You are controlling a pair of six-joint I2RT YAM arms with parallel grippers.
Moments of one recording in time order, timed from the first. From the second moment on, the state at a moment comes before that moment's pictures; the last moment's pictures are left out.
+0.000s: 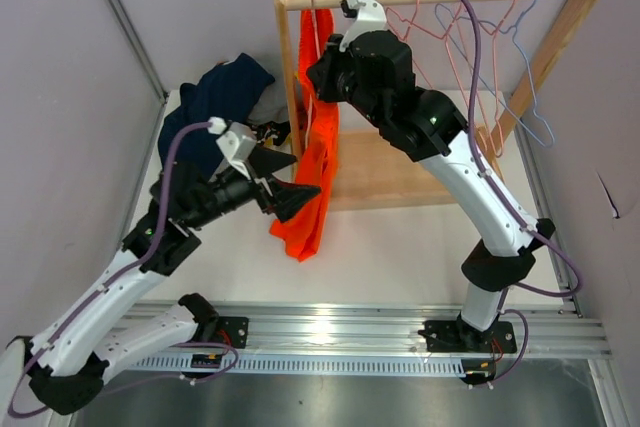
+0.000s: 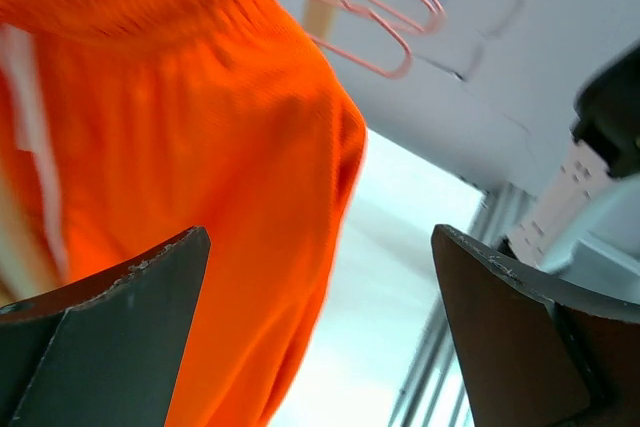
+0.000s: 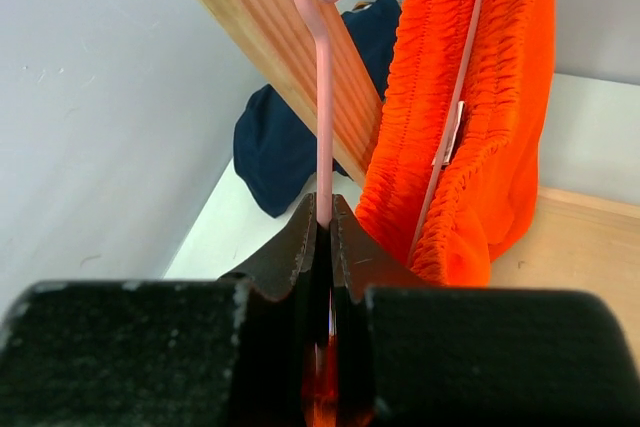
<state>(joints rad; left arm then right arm) -0.66 0.80 1.04 -0.17 0.32 -0.24 0.88 1.80 2.40 -0.73 0.32 0.41</state>
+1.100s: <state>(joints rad) -1.22 0.71 0.56 0.25 -0.11 -0.28 0.84 1.64 2.19 -0.71 0.31 0.44</state>
